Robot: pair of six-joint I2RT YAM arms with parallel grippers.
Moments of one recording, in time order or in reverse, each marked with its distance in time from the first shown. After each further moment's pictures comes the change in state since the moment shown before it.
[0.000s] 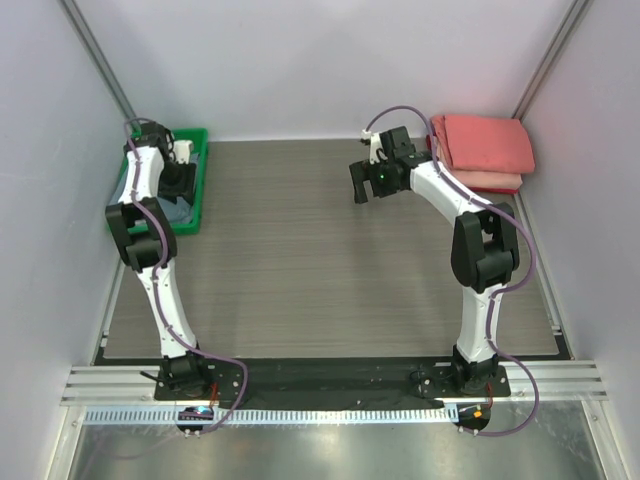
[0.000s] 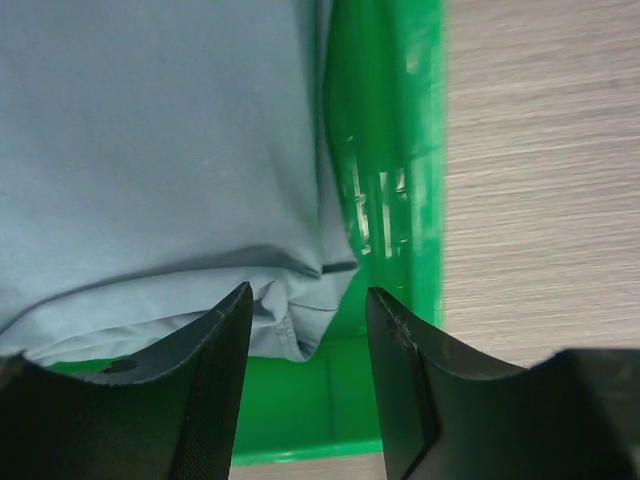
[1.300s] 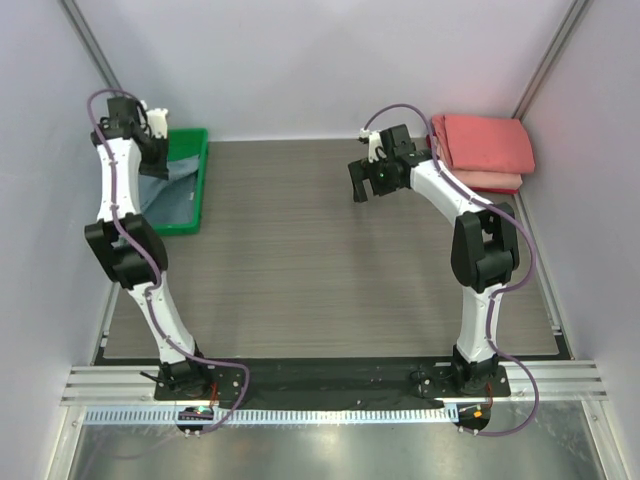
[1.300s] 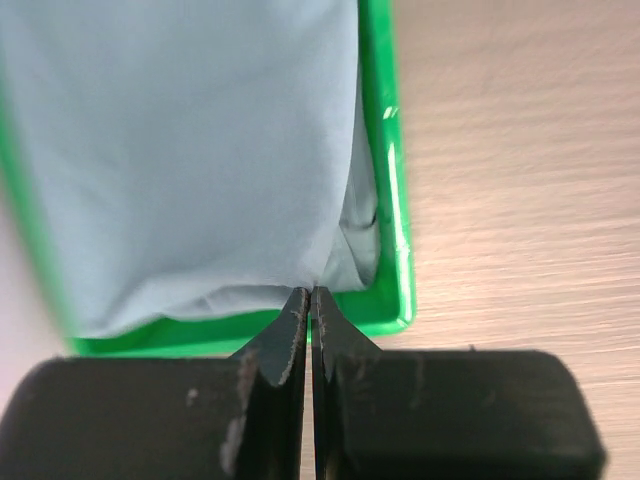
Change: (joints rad) left arm 0.038 -0.227 -0.028 -0.002 0.038 0.004; right arm 0.000 0.000 -0.001 -0.005 -0.029 -0.031
